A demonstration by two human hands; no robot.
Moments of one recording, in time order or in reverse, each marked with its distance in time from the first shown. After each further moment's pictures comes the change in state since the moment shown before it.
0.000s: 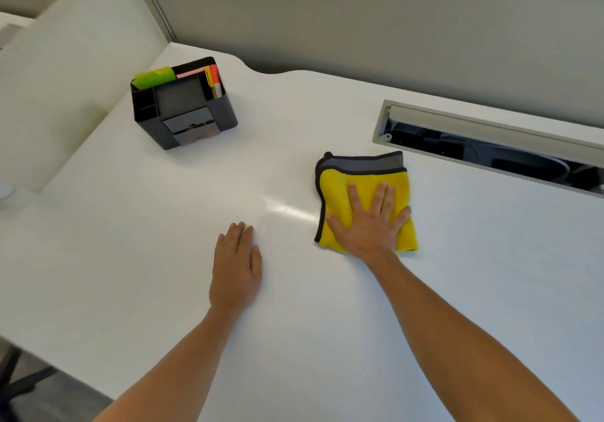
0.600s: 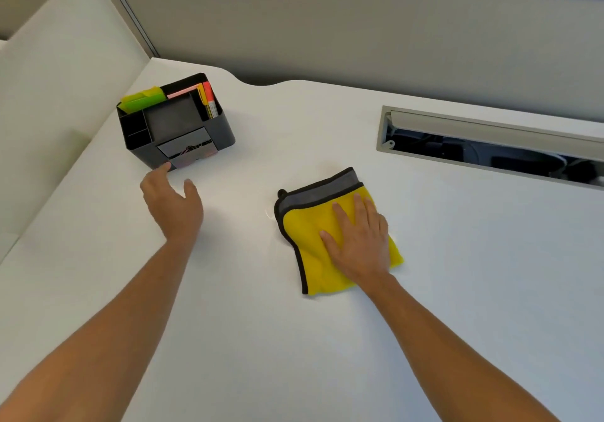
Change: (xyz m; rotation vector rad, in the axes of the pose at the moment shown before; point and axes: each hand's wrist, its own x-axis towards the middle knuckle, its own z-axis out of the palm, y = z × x) left_hand 0.176 -0.071 -0.061 -0.317 0.431 -0.286; right_hand -0.014 -0.045 -0.001 0.062 0.142 -0.160
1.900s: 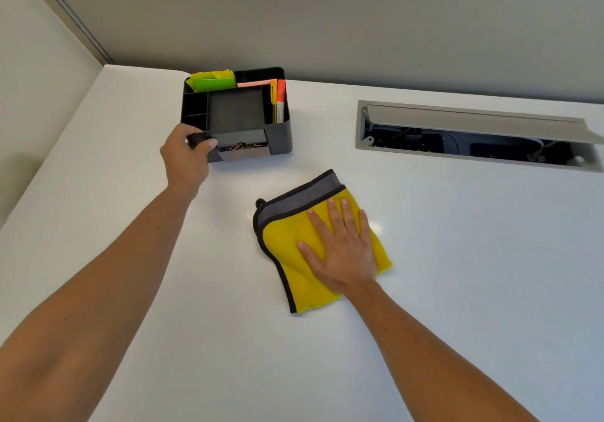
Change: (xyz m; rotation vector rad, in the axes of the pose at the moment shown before) left_hand 0.064 0.072 0.080 -0.227 -0.362 0.067; right_hand 0.003 0.002 0.020 -0.019 0.005 -0.028
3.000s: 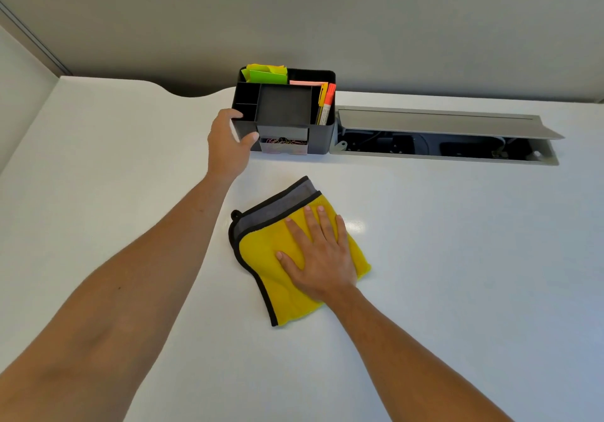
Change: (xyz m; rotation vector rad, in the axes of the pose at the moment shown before) left_hand -0.007 0.065 0.094 0.051 -0.259 0.164; right_hand 0.000 -0.001 -0.001 0.022 -0.036 0.028
